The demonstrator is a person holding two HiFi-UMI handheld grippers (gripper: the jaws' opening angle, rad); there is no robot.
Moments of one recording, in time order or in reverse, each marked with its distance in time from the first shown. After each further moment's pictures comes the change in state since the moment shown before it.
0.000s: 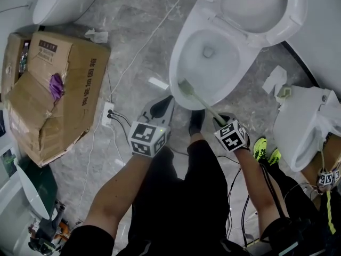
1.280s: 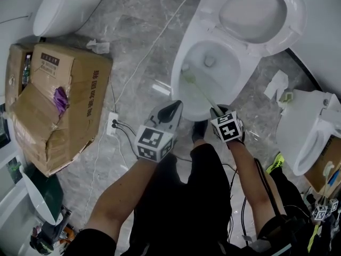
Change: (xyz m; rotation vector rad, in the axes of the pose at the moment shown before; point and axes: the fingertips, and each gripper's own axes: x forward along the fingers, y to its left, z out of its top) left arm 0.030 -0.005 0.035 0.034 0.013 -0.064; right arm 0.018 -0.054 0.076 0.215 -0.093 -0.065
